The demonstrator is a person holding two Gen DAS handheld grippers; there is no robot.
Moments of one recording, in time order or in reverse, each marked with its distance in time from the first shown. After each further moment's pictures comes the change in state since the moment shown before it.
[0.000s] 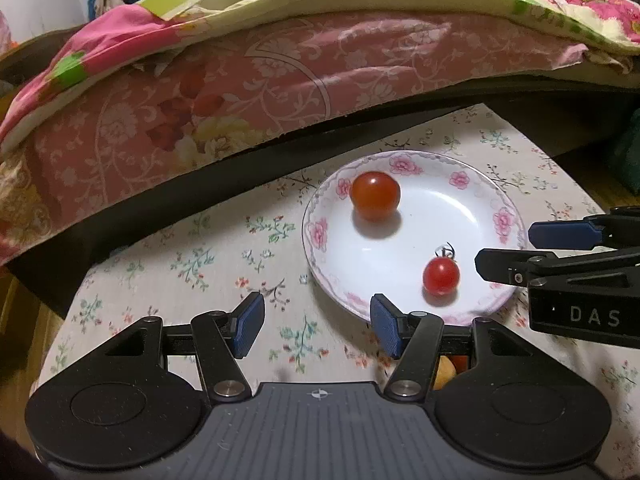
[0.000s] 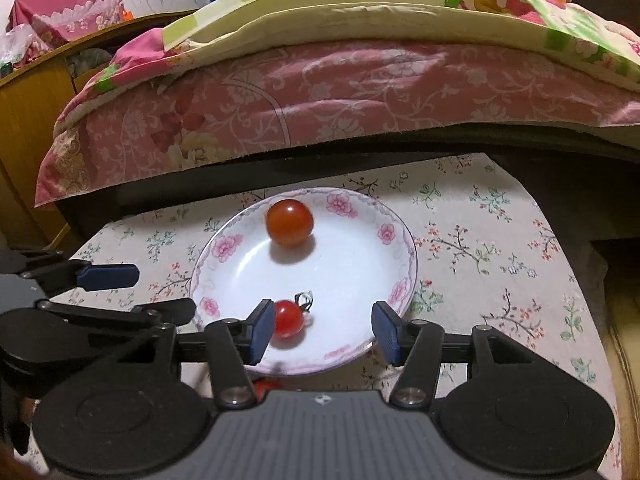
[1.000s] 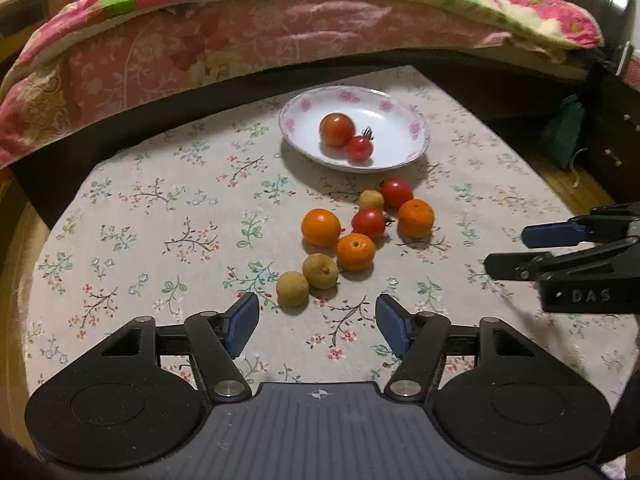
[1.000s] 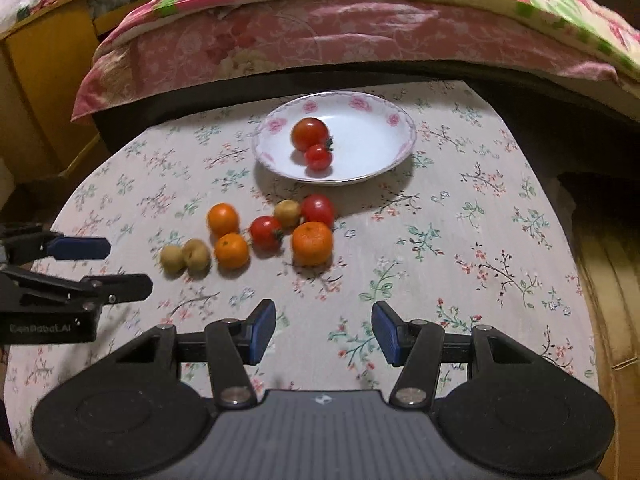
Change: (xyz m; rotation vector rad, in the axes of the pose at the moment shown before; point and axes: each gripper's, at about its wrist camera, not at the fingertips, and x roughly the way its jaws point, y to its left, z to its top) left arm -0.098 0.034 -0.101 -0.027 0.037 -0.207; right arm -0.101 0.044 -0.088 -0.056 0.148 -0.058
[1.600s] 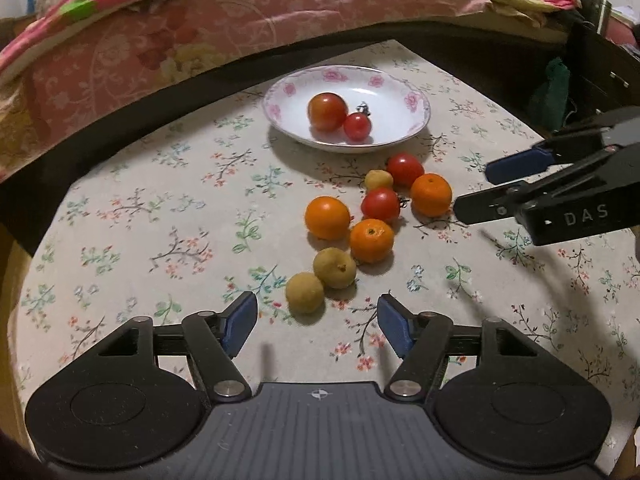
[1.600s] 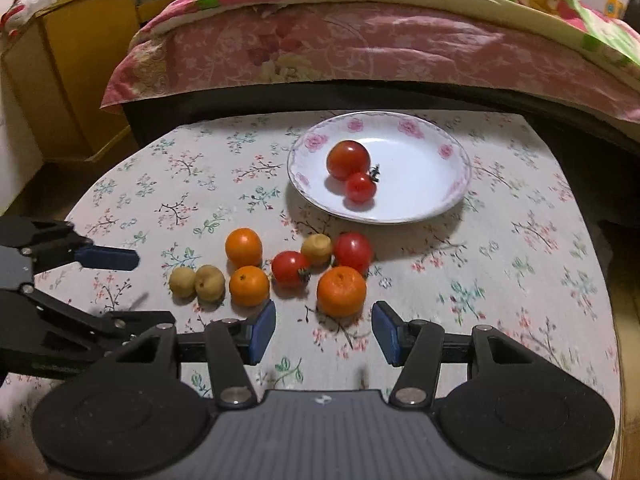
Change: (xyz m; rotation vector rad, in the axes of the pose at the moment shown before) left arm 0.039 0.007 -0.002 0.134 0.010 -0.009; right arm 0.040 0.001 0.029 -0.120 -0.034 0.107
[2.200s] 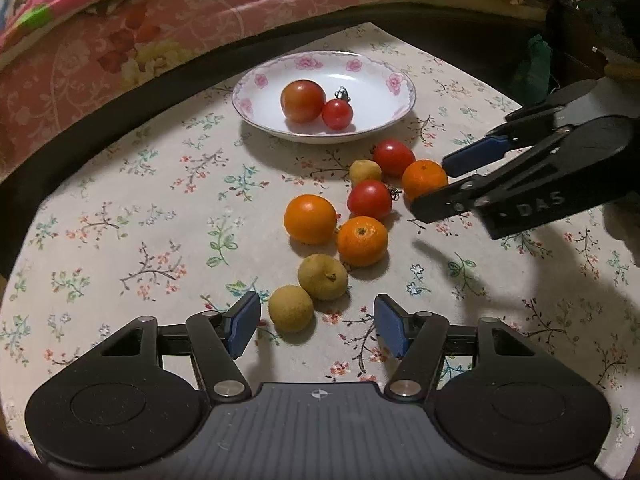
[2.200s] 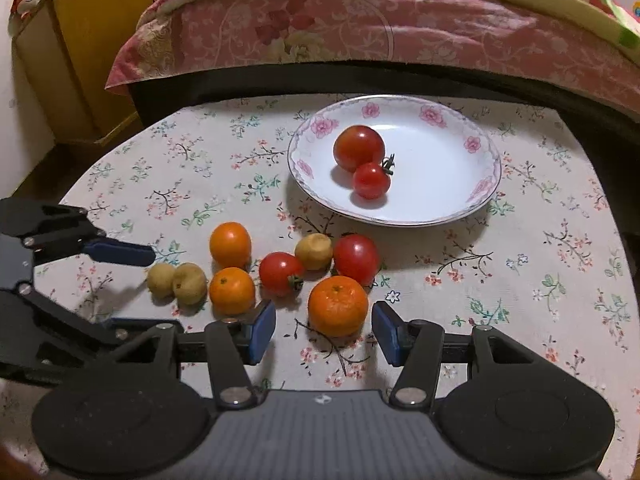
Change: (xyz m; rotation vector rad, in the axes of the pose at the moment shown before) left arm 0.025 -0.002 0.003 0.068 0.023 -0.041; right arm 0.040 -0.012 0.006 -0.041 0.036 0.053
